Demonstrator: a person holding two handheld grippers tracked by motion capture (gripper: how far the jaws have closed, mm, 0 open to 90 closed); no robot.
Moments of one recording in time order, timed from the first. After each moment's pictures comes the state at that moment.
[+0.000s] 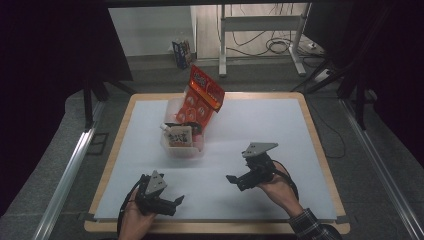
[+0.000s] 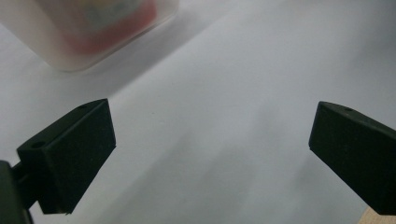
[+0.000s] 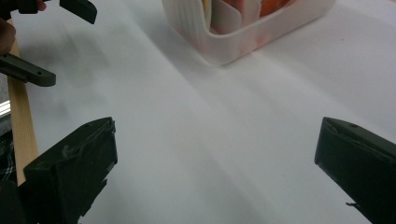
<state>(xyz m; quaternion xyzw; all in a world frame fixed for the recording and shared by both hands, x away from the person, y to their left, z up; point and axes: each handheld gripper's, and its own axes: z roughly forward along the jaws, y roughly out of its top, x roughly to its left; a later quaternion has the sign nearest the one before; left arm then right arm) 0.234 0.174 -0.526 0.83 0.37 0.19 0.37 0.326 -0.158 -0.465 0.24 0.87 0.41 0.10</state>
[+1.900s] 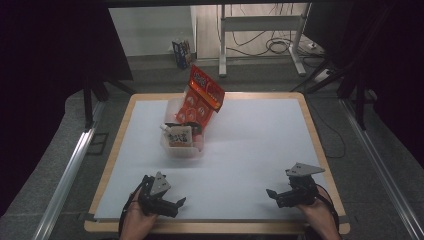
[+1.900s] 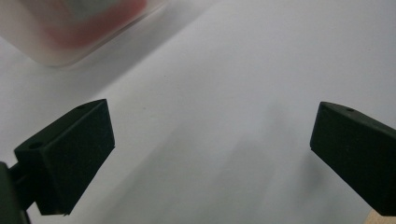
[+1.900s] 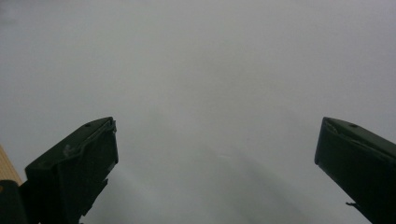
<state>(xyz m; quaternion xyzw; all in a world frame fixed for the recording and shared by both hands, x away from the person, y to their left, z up) 0.236 0.168 -0.532 0.84 0.36 0.19 0.35 0.285 -0.269 -0.498 0.35 0.85 0.37 0.15</state>
